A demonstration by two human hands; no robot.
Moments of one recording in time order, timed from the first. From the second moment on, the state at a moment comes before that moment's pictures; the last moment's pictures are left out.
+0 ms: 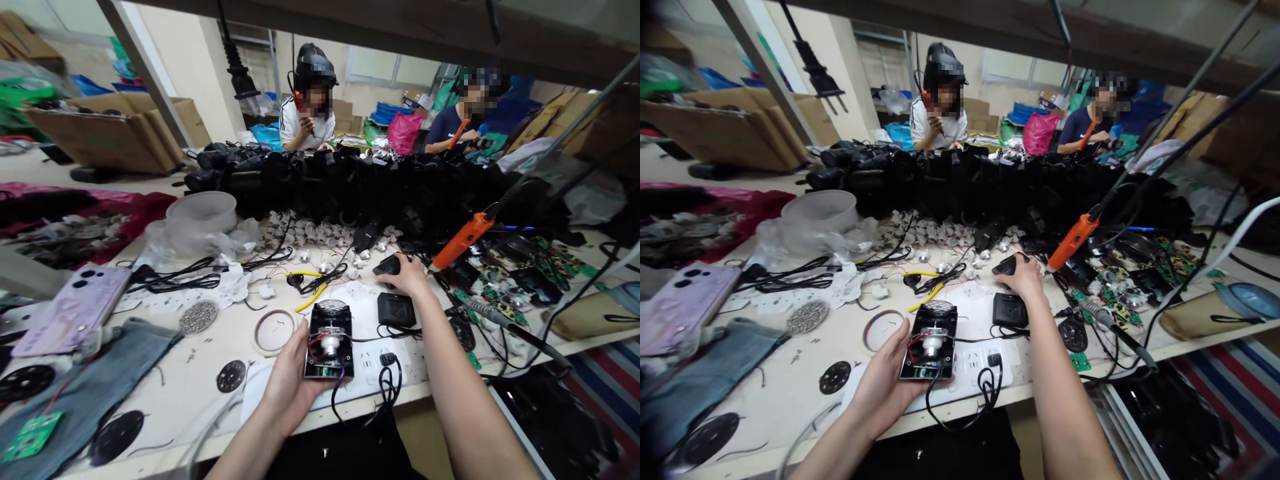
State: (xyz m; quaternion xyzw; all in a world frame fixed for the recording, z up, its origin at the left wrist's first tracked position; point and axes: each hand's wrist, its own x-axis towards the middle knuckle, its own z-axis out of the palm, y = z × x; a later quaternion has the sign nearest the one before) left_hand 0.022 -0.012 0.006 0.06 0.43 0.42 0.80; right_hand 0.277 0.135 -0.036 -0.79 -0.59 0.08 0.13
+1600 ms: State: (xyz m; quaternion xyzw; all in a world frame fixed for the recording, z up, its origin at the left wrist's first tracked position) left_hand 0.021 -0.009 -0.003 0.05 0.36 0.44 0.82; right_hand 0.198 0.022 0.045 -0.46 -0.82 0.23 0.27
